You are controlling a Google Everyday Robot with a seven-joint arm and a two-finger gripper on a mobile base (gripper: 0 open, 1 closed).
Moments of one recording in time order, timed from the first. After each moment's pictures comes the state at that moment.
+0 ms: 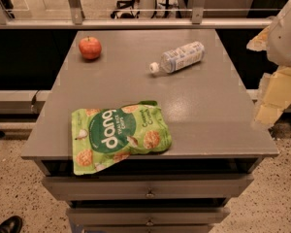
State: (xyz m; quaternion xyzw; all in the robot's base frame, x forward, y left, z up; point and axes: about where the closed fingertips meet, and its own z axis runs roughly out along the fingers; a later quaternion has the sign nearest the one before) arm 0.438 -0.217 0.976 -0.60 0.78 -0.03 0.16
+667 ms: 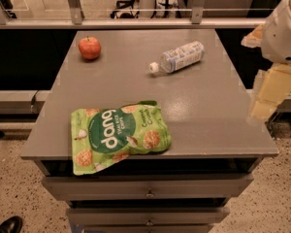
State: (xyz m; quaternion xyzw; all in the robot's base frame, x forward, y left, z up) arm 0.451 -0.210 0.976 -0.62 0.77 -0.04 0.17
